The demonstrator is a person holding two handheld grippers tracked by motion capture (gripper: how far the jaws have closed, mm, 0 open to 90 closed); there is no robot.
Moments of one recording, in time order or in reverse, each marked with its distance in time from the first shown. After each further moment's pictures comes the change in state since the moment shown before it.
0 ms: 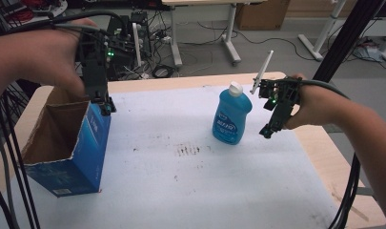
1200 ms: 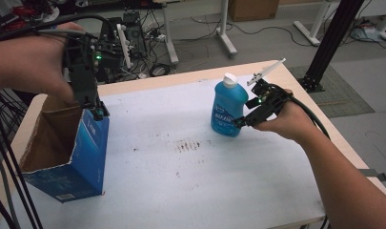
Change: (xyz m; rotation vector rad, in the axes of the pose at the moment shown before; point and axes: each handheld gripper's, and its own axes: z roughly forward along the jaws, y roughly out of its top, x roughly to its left) left arm -0.005 0.001 0.001 0.016 -0.009 0.022; right arm -0.004 -0.023 0.066 -0.543 0.023 0.301
